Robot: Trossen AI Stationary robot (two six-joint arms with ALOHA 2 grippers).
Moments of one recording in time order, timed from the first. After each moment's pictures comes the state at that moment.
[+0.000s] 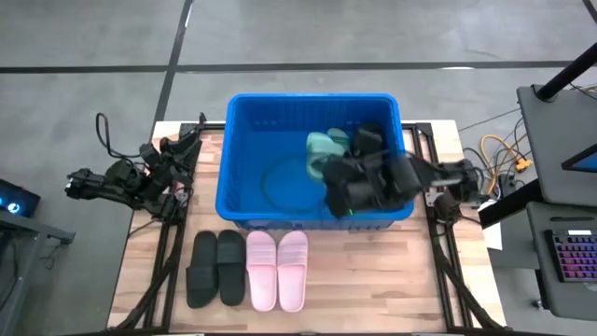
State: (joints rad) left arm -0.20 0.28 0.33 0.52 -0.86 -0.02; right arm 0.27 1.88 2.34 -1.57 0.97 0.28
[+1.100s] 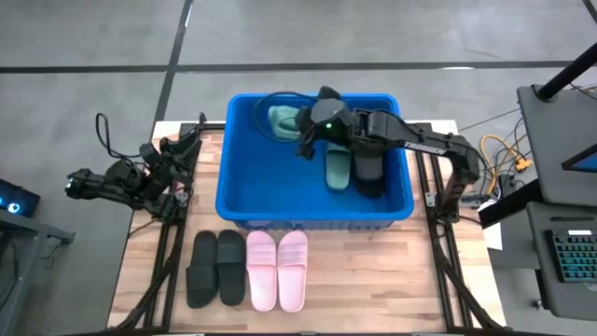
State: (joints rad) left arm -0.20 0.28 0.33 0.52 -0.86 -0.02; right arm -0.16 1.78 1.94 -0.68 0.50 -0.26
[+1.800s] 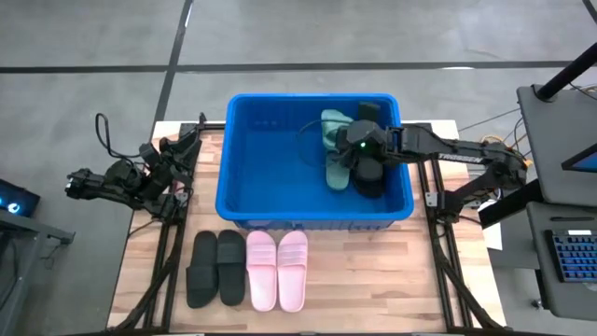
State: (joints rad) left arm -0.20 0.28 0.33 0.52 -0.87 -0.02; right arm -0.18 1.41 1.35 -0.65 0.68 -0.44
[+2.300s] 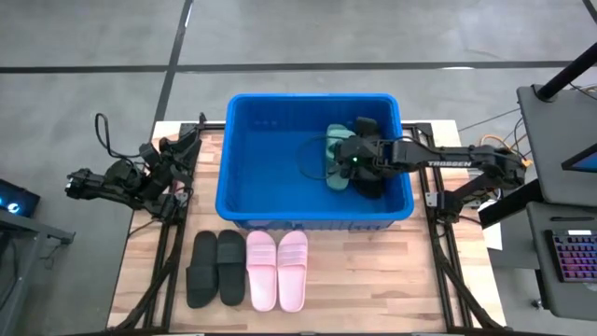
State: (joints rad) left arm -0.20 0.28 0.33 0.52 -0.88 -0.02; right arm -0.18 1.42 1.15 -0.55 0.70 -0.39
